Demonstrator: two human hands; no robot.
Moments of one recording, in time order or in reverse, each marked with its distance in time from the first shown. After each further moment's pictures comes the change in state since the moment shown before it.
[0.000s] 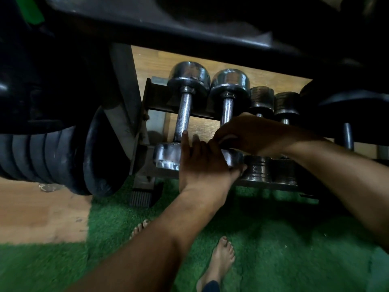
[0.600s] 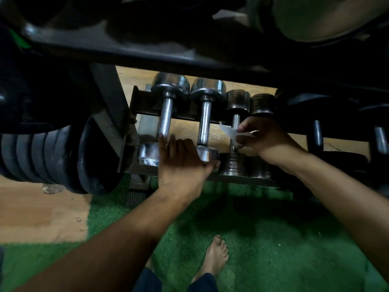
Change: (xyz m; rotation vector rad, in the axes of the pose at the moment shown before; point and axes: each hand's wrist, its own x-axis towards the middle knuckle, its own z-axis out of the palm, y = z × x) left_hand -0.009 0.007 0.010 0.079 0.089 -0.059; right_hand -0.083 0.042 0.023 0.544 0.532 0.322
